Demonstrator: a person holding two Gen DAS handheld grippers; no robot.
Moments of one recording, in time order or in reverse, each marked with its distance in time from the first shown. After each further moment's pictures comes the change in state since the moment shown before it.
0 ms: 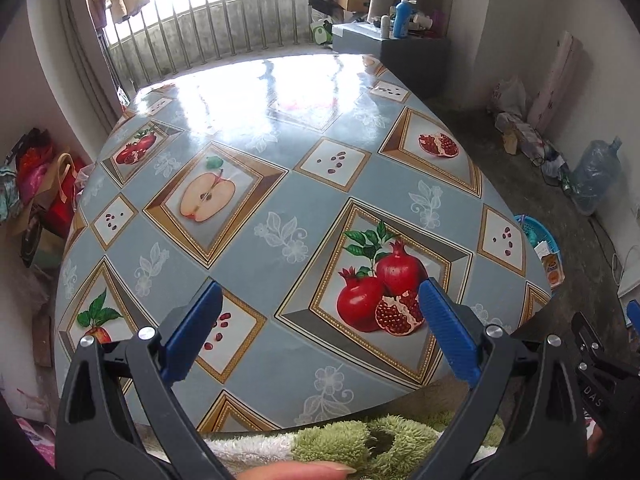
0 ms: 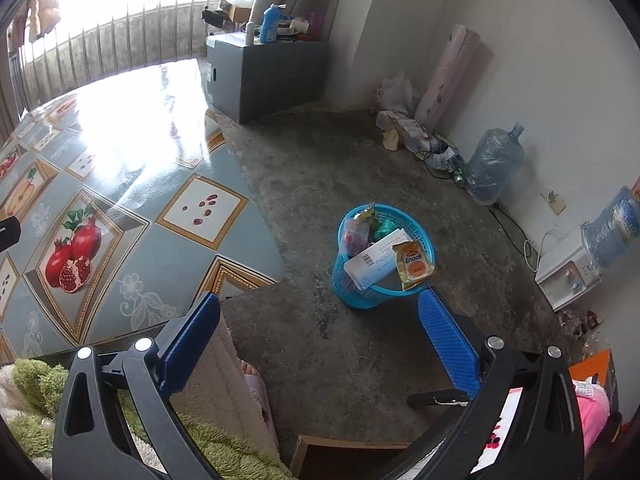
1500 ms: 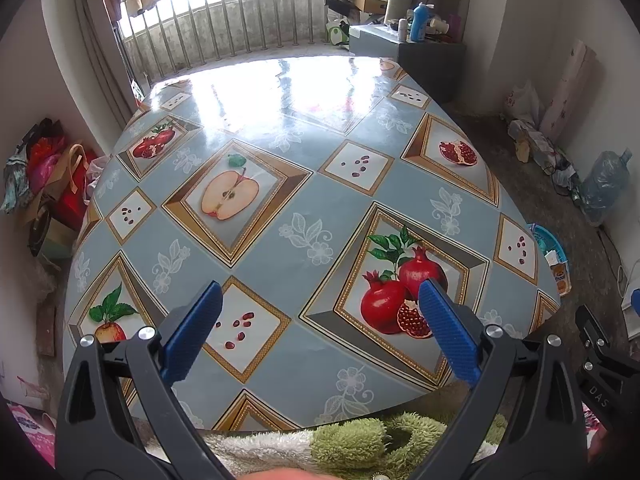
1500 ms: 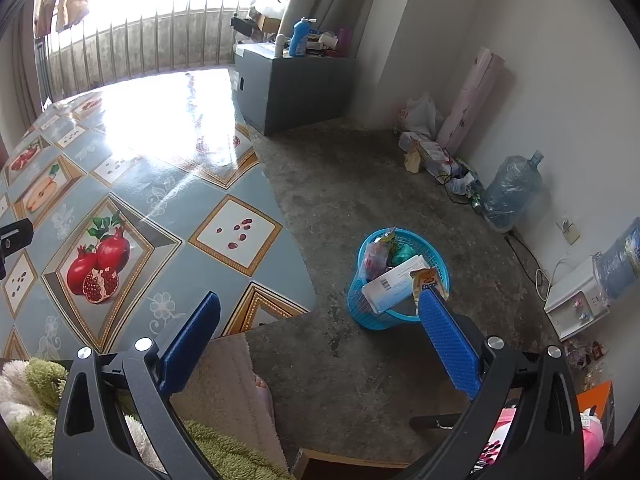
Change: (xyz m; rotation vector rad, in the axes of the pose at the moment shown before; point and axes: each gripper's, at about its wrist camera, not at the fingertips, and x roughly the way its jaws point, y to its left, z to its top) left arm -0.004 0.016 0.001 -0.044 0.004 0.033; right arm -0.010 0.021 0.019 -0.077 -0.054 0.063
